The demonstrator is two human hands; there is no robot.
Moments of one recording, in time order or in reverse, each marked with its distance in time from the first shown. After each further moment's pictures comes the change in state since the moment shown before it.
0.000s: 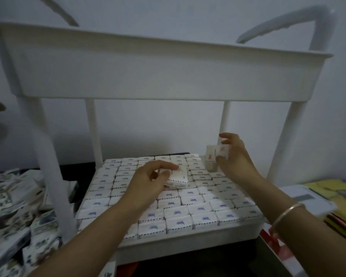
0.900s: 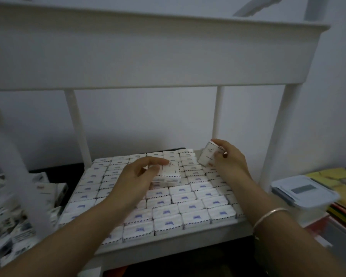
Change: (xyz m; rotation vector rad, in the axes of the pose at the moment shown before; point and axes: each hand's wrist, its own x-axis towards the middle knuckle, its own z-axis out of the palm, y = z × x) left_hand 0.003 0.006 0.004 0.008 0.013 -0.022; right_hand 0.006 0.032 0.018 0.029 0.081 0.172
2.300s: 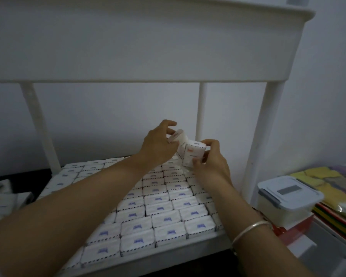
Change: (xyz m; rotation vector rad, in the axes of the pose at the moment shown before) left_hand 0.123 0.018 0.078 0.358 -0.063 0.287; right_hand -0.004 -0.005 0.003 -0.070 -0.005 0.028
